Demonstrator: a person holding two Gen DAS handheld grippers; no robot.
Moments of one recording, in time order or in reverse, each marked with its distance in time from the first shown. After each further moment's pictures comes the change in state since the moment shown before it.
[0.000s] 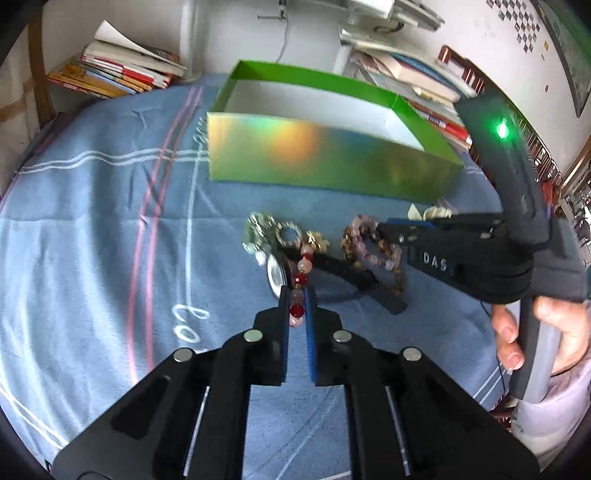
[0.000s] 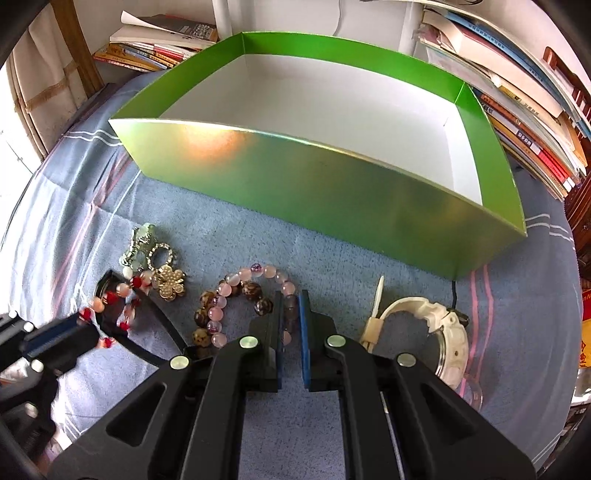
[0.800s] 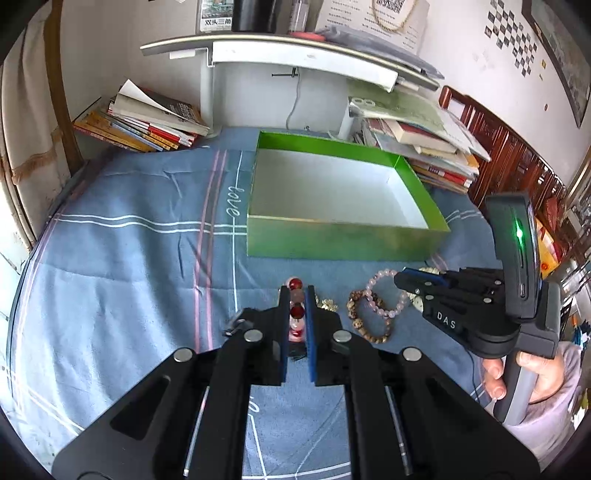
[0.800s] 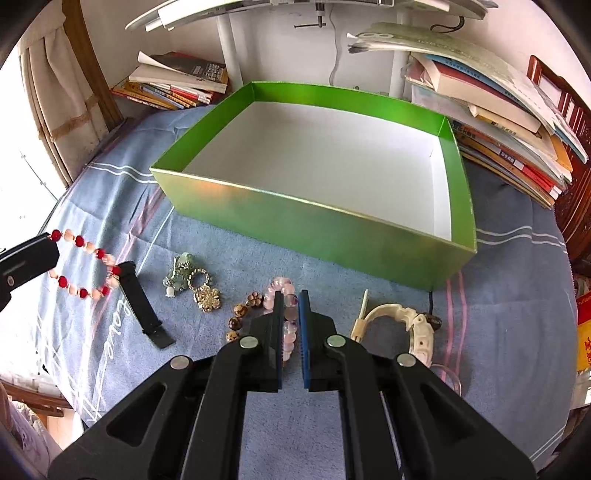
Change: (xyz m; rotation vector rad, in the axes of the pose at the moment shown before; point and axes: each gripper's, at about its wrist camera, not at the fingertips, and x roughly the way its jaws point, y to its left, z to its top) left arm -0.071 0.010 0.050 0.009 -0.101 0.041; right arm -0.051 -0.006 -0.001 0.028 -0.104 0.054
